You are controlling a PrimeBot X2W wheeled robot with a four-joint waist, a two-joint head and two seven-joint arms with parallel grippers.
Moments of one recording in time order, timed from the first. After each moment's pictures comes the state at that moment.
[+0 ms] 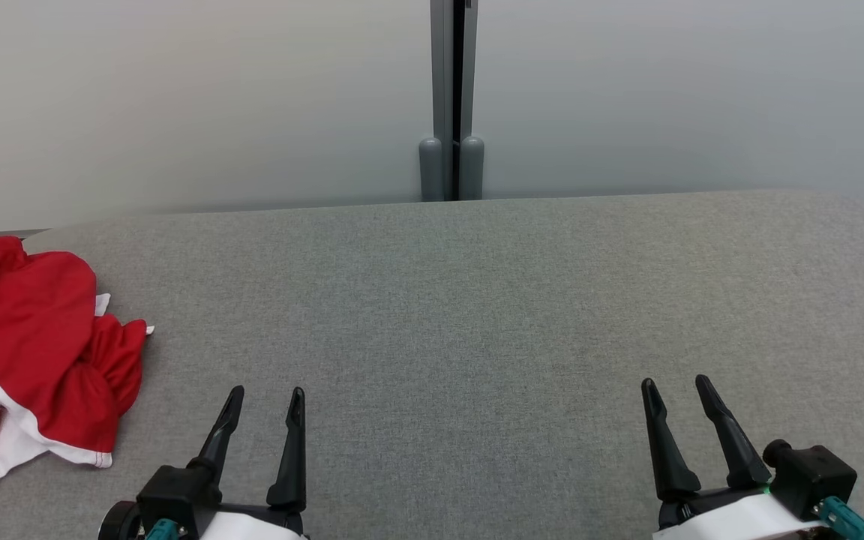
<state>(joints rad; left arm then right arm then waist) 0.07 0.11 -0.25 0.04 -0.31 0.10 -0.19 0.03 -0.05 0.18 0.17 0.31 0.13 -0.19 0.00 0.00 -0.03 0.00</state>
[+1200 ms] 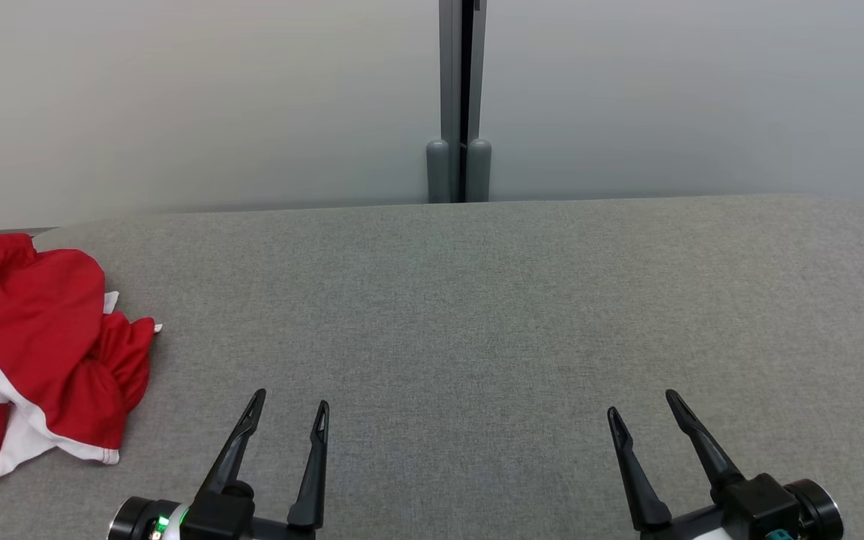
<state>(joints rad) 0.11 0.06 -0.20 0.04 -0.04 0.03 -0.26 0.06 -0.05 0.21 0.17 0.02 0.13 -0.26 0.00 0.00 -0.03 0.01</state>
